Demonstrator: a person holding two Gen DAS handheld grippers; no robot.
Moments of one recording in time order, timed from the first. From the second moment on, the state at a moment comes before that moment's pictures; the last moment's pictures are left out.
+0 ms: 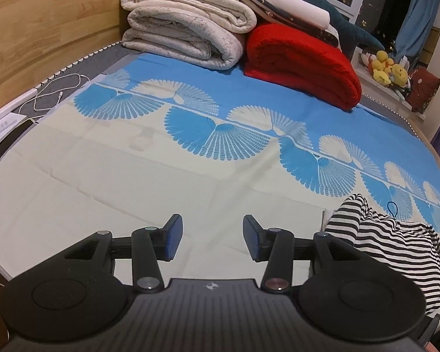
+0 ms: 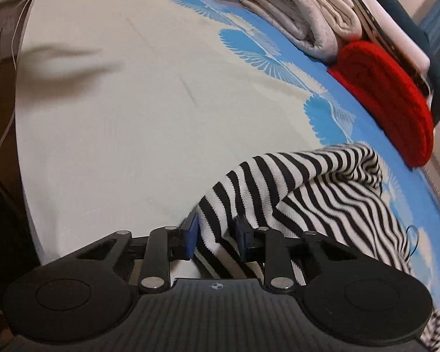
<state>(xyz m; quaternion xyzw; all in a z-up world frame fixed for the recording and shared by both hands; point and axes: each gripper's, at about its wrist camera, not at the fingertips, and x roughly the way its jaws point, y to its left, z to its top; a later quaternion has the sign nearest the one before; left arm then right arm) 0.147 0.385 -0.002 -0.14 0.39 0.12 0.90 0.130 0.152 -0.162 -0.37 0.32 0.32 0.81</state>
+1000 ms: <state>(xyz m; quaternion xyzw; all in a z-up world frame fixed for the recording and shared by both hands) 0.236 0.254 0.005 -0.18 0.42 0.05 0.89 0.149 -0.150 -0.018 0.30 0.26 0.07 0.91</state>
